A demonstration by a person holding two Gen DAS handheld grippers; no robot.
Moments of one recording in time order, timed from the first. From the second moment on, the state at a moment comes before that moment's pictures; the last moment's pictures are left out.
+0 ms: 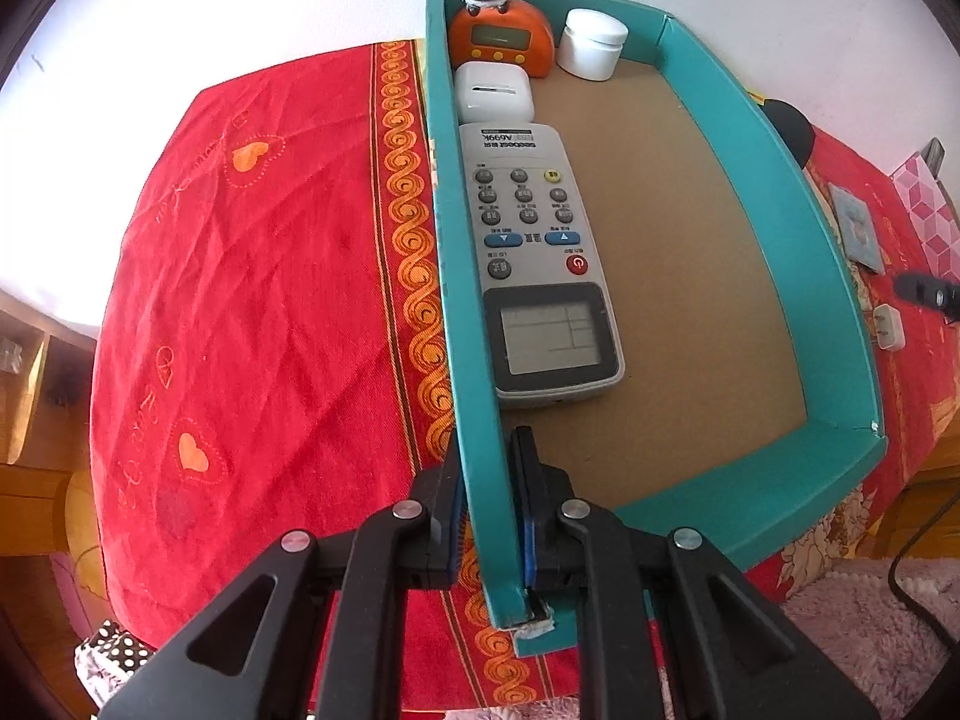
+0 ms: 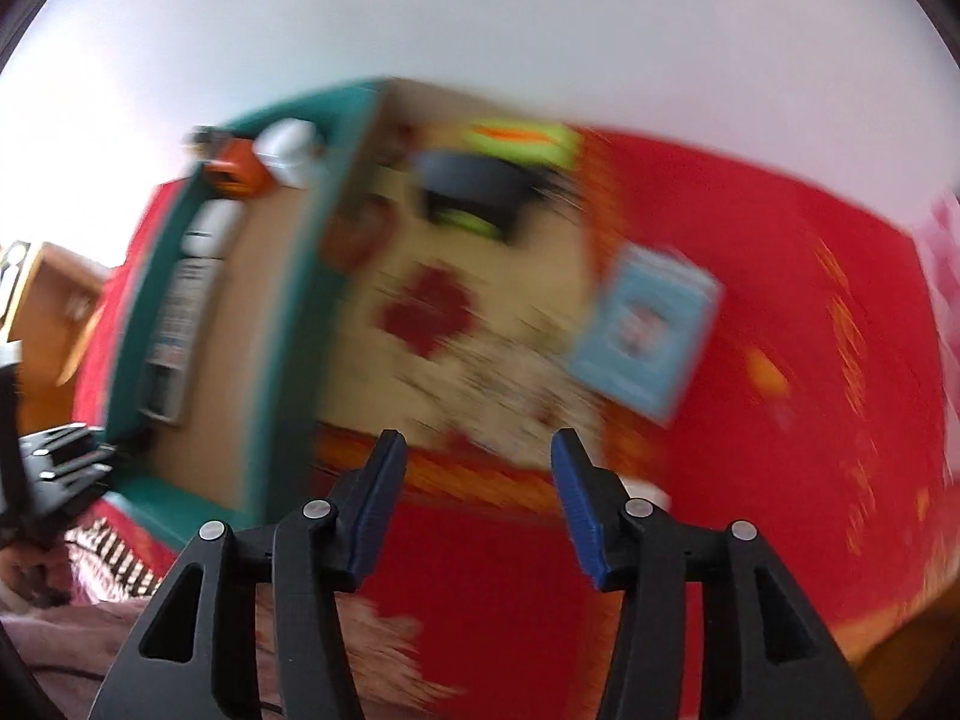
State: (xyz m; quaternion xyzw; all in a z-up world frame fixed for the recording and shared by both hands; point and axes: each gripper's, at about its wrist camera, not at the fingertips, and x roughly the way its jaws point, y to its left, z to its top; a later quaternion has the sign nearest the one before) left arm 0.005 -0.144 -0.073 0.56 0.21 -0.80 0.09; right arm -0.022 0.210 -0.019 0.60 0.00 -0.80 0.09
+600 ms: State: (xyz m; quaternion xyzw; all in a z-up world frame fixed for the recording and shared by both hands) left arm 0.012 -0.150 -0.074 0.56 0.20 -0.80 0.10; right arm 0.000 0.254 -0.048 0.63 0.01 -0.78 0.08
